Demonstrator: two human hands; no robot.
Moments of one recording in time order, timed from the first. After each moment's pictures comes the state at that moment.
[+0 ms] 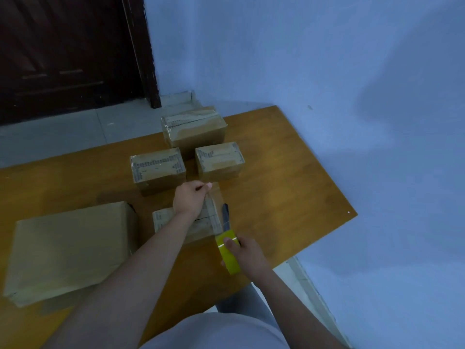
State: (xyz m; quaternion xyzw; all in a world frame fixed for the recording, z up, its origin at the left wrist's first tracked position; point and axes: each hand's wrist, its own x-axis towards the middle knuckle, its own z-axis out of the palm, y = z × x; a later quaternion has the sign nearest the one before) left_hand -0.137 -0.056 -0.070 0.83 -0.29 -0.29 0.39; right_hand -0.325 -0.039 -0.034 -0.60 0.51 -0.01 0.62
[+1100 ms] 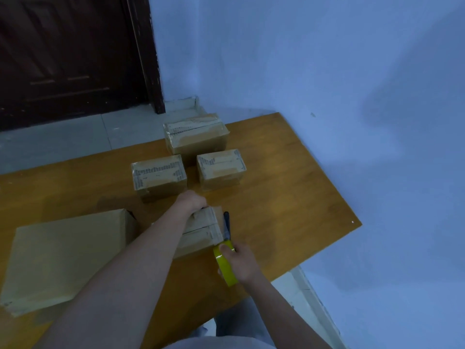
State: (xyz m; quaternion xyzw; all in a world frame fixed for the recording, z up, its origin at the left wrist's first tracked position) left_hand -0.117 -0.082 -0.050 0.85 -0.24 -0.45 0.12; right_hand -0.307 -0.046 -0.053 -0.56 0.55 0.01 0.62
